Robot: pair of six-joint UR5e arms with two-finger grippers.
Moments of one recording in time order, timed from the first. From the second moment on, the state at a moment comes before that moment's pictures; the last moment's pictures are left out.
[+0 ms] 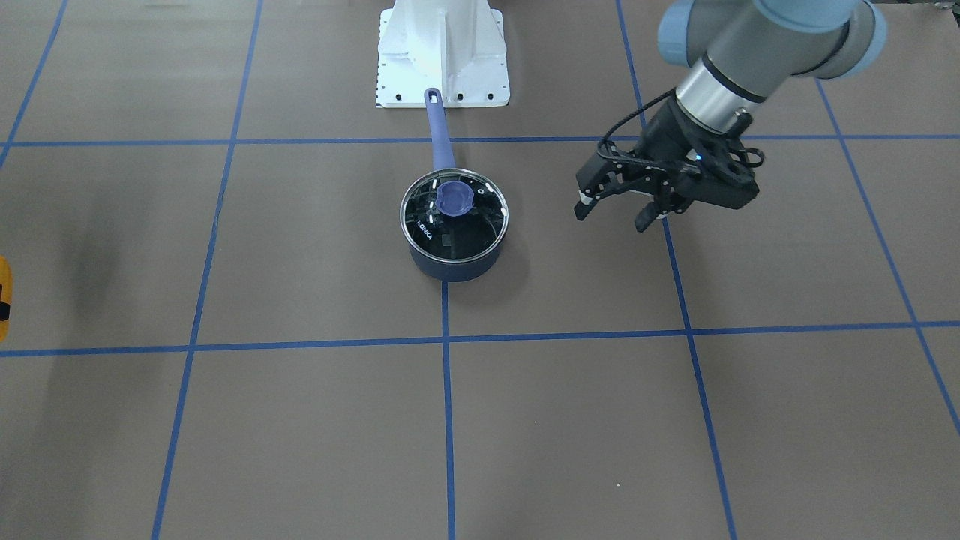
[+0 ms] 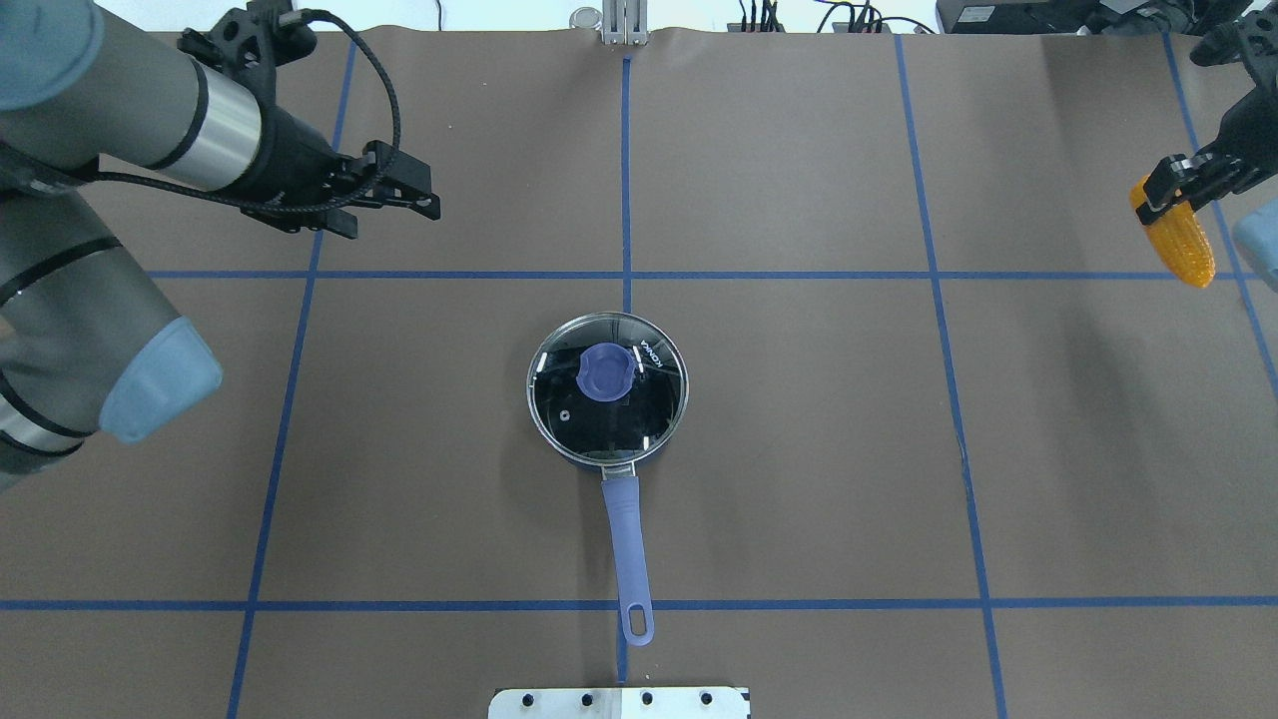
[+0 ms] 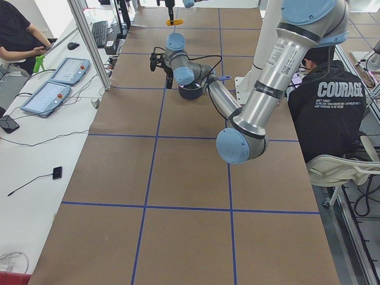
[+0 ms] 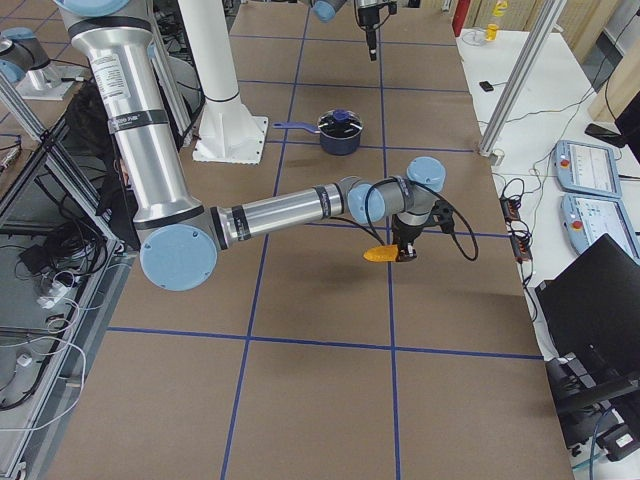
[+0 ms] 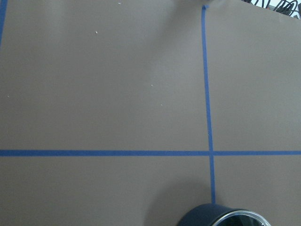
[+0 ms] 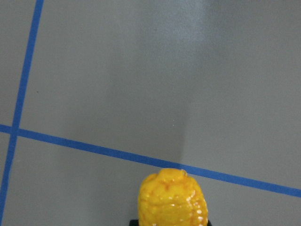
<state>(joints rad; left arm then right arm) -0.82 -2.05 -1.92 -1.84 -2.10 -1.23 1.26 -1.29 1.56 -1.55 2.32 0.24</state>
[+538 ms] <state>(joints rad) -0.57 -2.16 -2.03 -1.60 -1.86 -1.35 1.27 -1.22 1.56 -1.63 2.33 0.24</state>
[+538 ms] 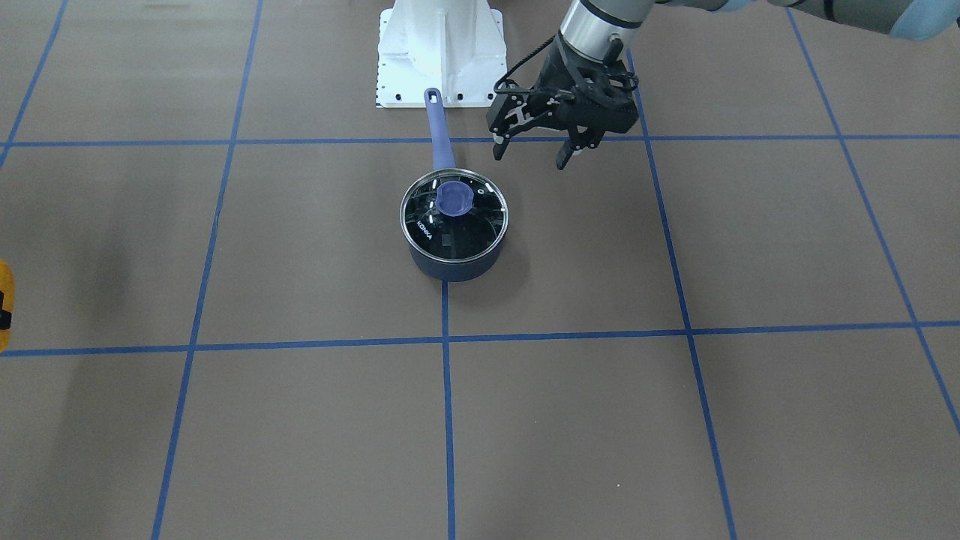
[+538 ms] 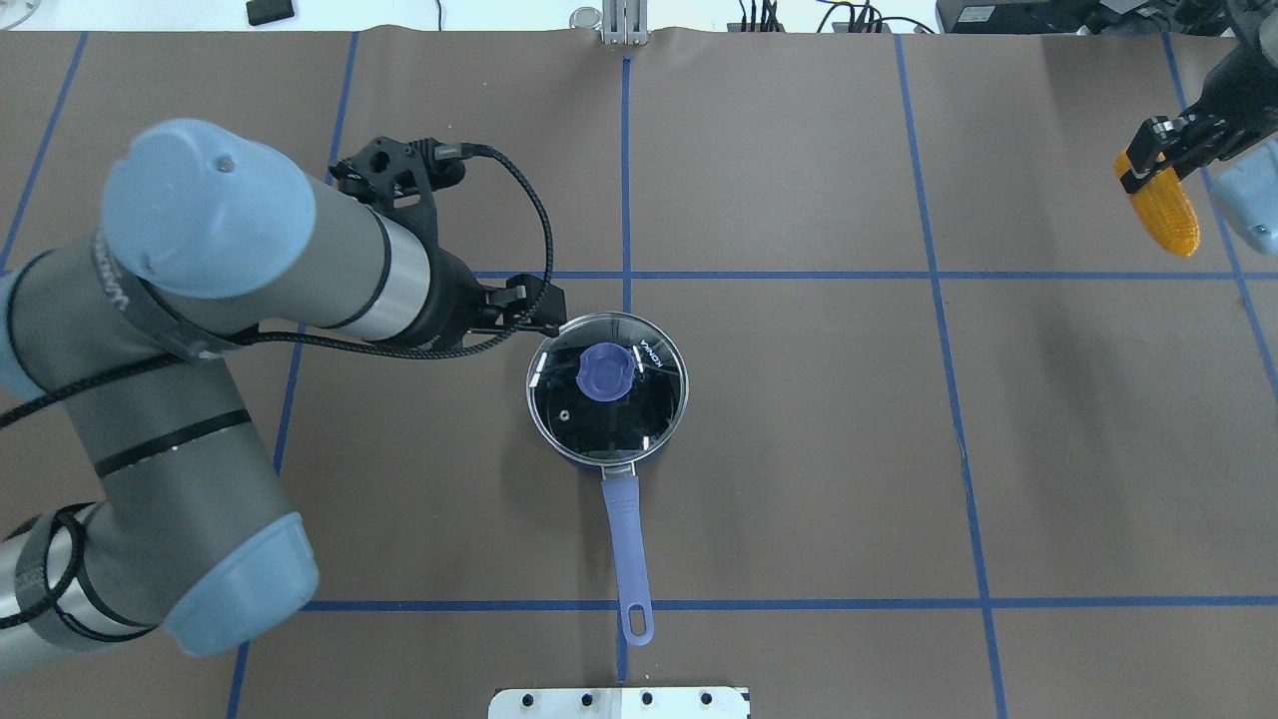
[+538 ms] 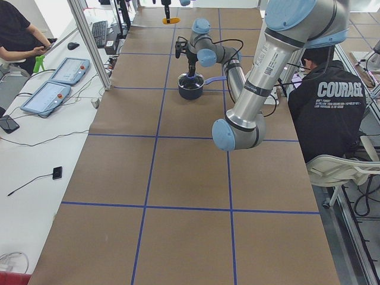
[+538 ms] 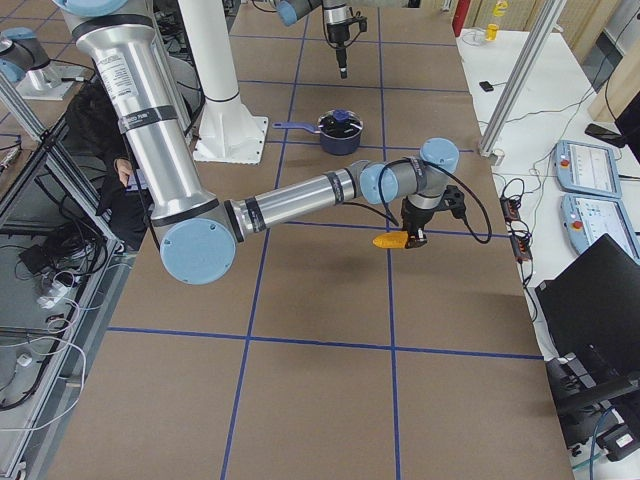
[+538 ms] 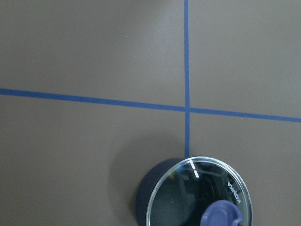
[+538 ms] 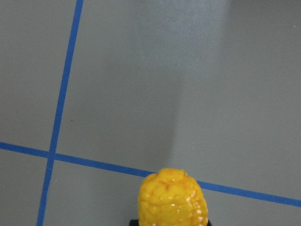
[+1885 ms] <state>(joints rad) -0.48 -2.36 -1.73 -1.59 -1.75 -1.31 1.28 -1.20 1.56 -1.64 2.35 0.24</state>
